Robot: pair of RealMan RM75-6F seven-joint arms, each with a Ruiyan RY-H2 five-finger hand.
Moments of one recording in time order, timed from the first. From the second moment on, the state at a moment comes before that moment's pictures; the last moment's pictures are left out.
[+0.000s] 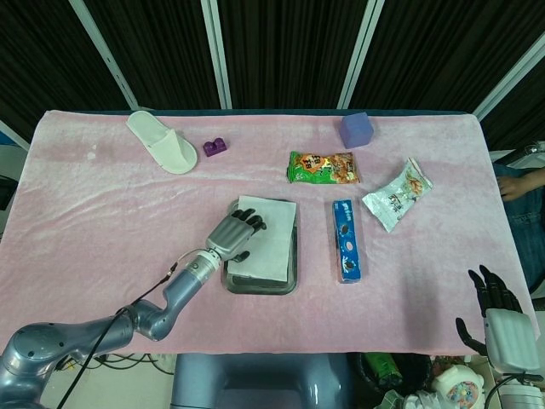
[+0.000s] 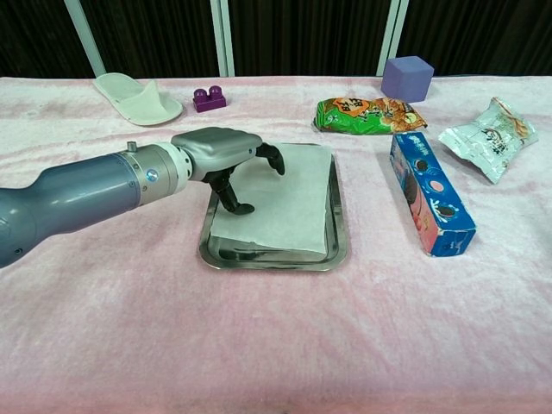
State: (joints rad) left arm -0.95 -1.85 -0.22 -1.07 1.19 0.72 0.28; right arm -0.03 -1.10 0.00 -1.79 -1.46 1.47 -0.14
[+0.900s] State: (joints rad) left arm -0.97 -1.89 -0.23 -1.16 0.87 0.75 0.53; right arm -0.03 -1.09 0.00 -1.80 -1.46 1.47 -0.13
